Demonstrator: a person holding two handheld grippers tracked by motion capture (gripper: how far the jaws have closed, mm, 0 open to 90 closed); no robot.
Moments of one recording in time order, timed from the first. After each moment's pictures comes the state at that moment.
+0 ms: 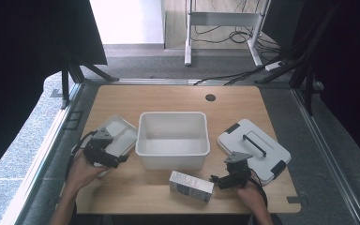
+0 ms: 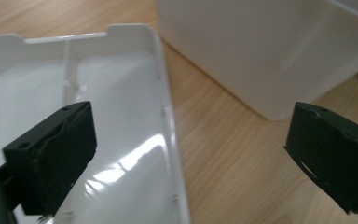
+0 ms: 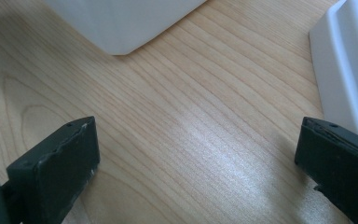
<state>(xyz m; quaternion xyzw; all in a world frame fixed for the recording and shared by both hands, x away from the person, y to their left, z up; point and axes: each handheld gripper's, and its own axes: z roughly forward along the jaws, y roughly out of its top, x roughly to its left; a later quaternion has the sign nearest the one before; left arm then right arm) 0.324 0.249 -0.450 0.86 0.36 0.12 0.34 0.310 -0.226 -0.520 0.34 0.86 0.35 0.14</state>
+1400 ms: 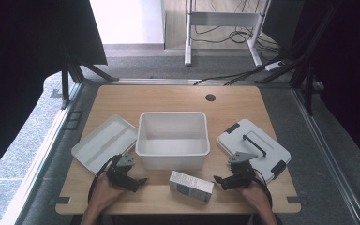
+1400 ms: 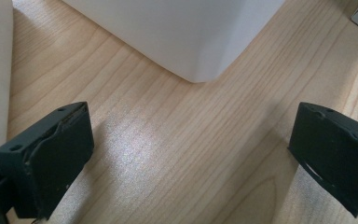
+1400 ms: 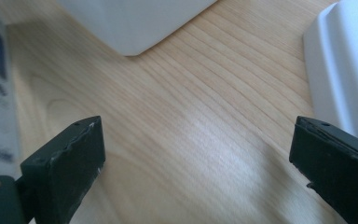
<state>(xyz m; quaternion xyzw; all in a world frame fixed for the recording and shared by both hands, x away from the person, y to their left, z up) 0.293 0.199 -0.523 0.88 0.32 0.11 0.34 0.303 -0.236 -0.508 0.34 0.86 0.36 0.13</state>
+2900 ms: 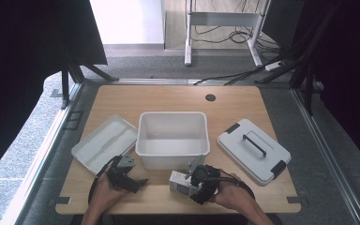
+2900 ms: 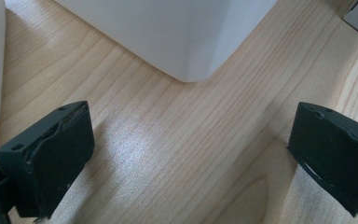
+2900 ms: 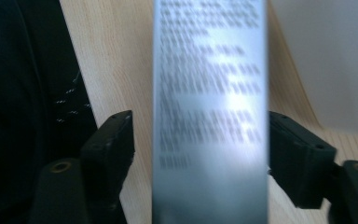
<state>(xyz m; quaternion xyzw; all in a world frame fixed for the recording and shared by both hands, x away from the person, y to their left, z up) 0.291 0.197 -0.522 0.88 0.32 0.11 0.34 0.270 -0.108 -0.447 0.14 0.98 0.17 0.02</state>
